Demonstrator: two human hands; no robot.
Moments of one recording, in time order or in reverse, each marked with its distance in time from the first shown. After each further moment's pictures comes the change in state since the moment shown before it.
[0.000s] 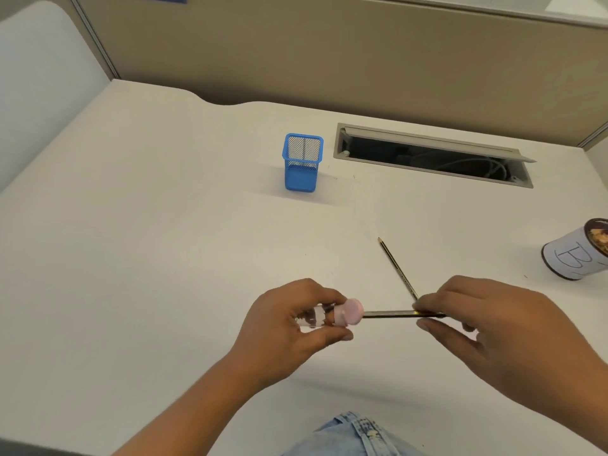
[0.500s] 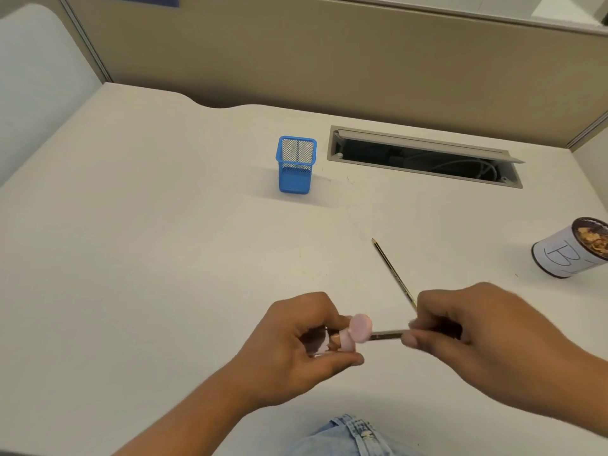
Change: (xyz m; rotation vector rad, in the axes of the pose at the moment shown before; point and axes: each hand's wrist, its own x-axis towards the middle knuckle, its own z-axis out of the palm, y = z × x) left_hand -0.010 0.012 0.005 -0.166 -0.101 0.141; right_hand 0.012 -0.006 -0.006 0.173 -0.183 0.138
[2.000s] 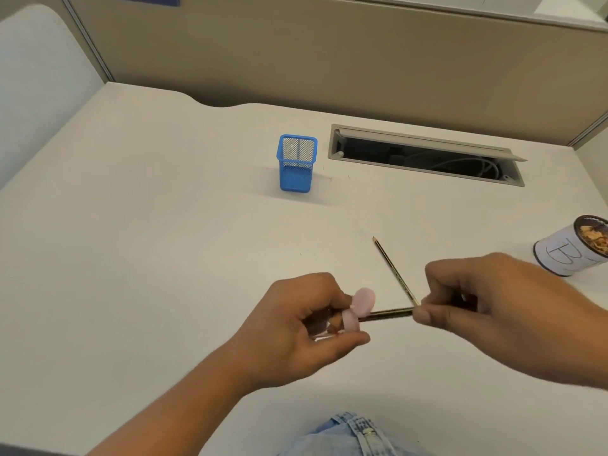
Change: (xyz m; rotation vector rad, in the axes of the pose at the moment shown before) left_hand 0.015 0.017 -0.009 0.070 -0.001 0.105; right_hand 0.009 -0.001 -0.027 0.001 -0.041 0.081
